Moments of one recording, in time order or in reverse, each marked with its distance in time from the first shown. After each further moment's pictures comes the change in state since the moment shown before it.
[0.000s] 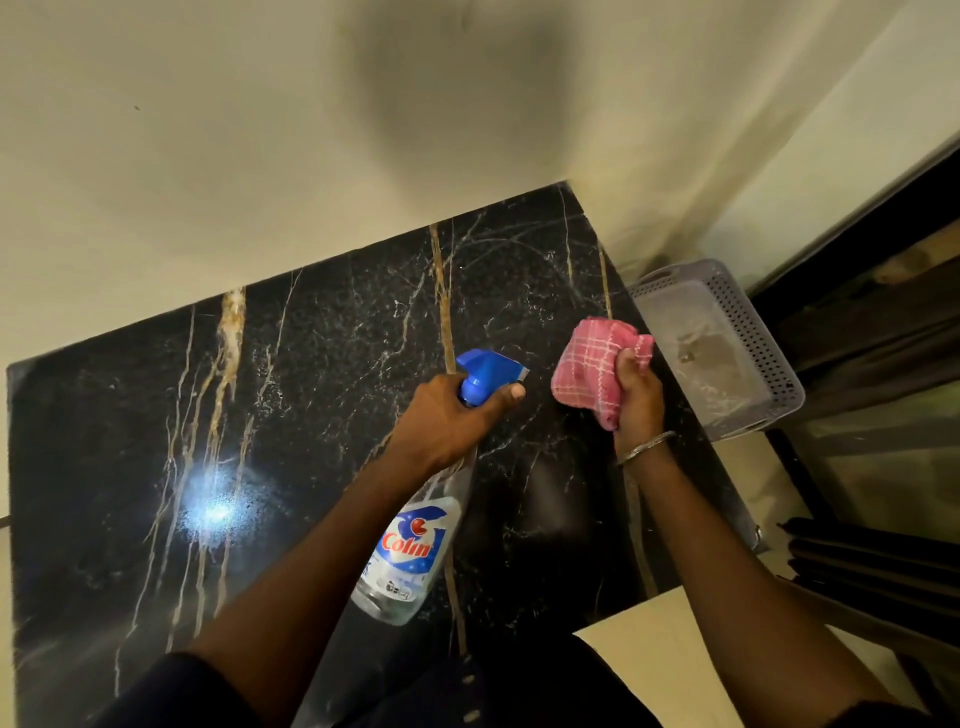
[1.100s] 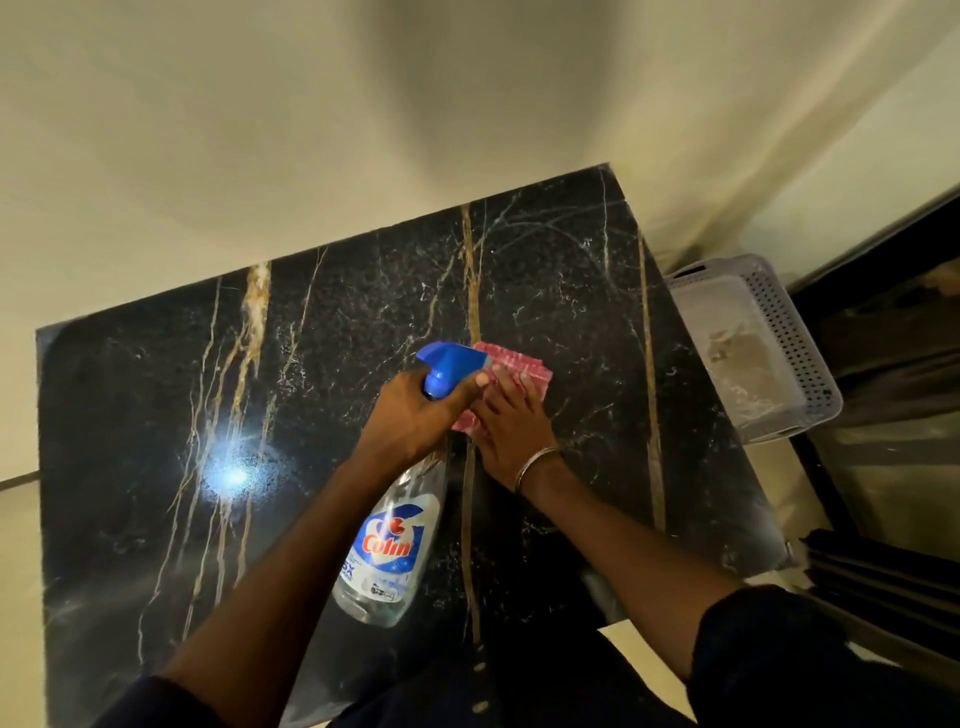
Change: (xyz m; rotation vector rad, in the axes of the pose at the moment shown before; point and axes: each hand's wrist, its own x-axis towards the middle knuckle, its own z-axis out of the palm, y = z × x) left_hand -0.010 -0.036 -0.033 -0.083 0.165 -0.106; right_hand -0.014 0.105 0.084 -1.569 -0.639 -0.809
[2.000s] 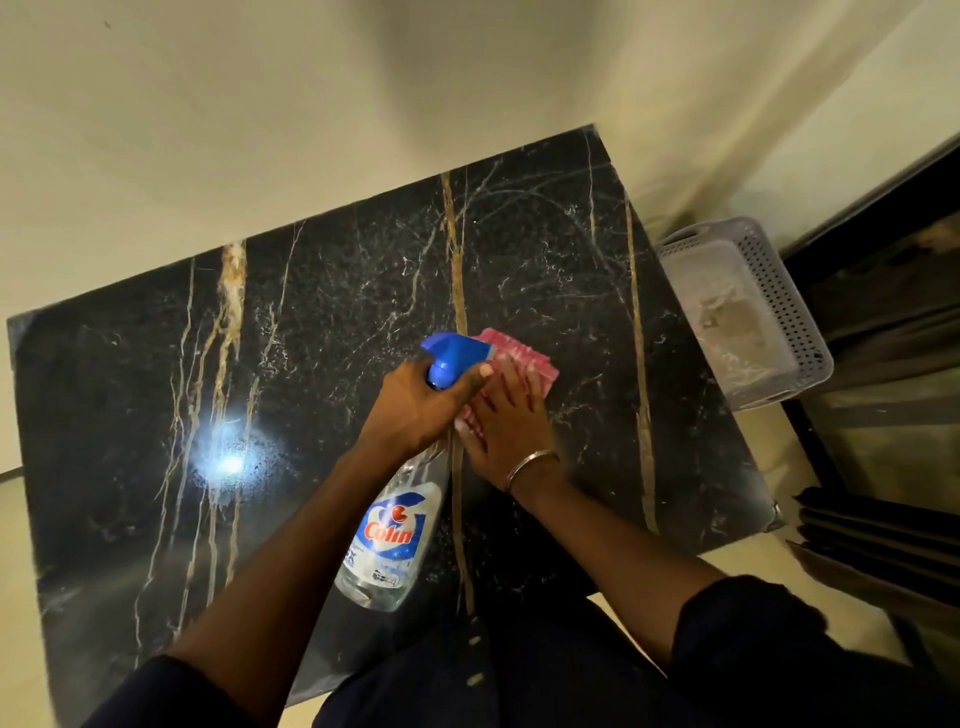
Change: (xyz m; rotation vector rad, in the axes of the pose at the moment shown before) left_hand -0.006 -0.002 0.021 0.028 -0.037 -0.007; right_hand -0.031 -0.009 0.018 -0.082 0.045 0.160
